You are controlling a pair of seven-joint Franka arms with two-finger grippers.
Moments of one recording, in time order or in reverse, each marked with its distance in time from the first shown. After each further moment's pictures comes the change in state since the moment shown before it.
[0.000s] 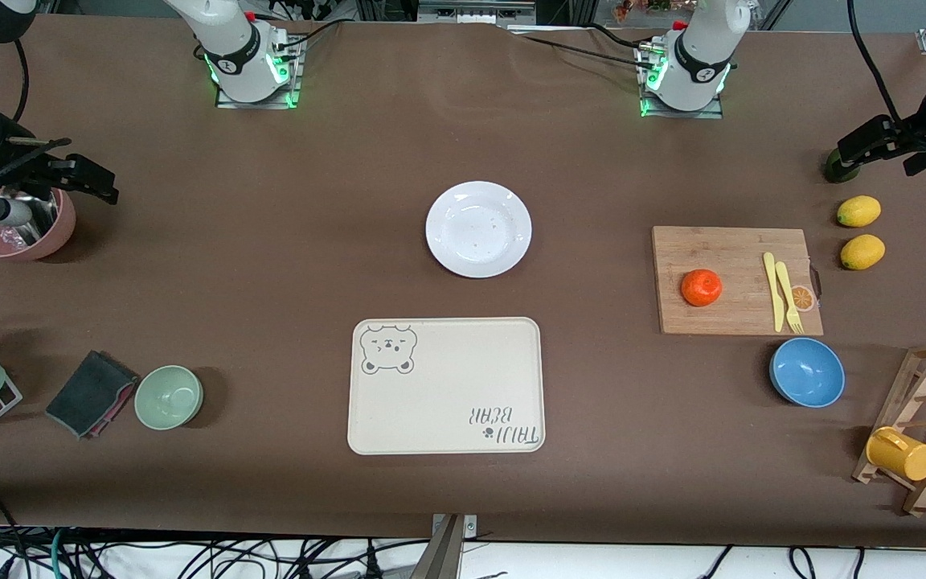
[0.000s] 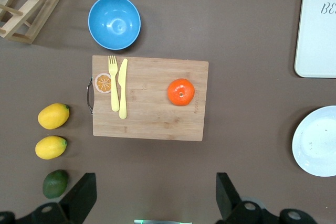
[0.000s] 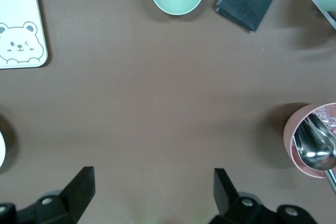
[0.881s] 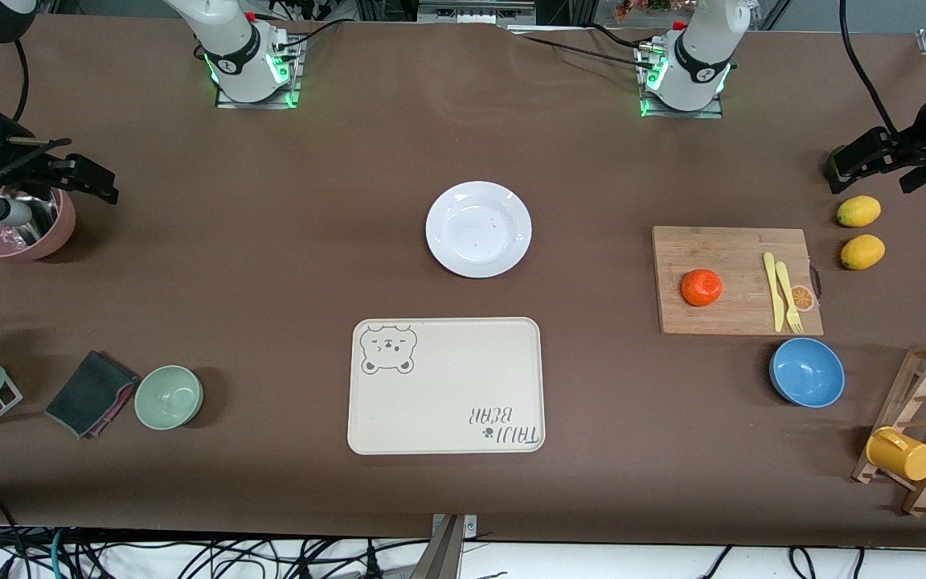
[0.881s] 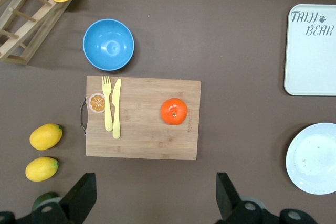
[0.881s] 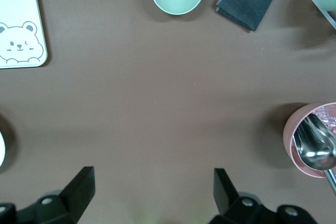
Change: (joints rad) left arm -0.001 0.000 -0.005 -0.019 -0.020 0.089 0.000; right arm 0.000 0.000 0.000 0.000 -0.001 -0.001 0.000
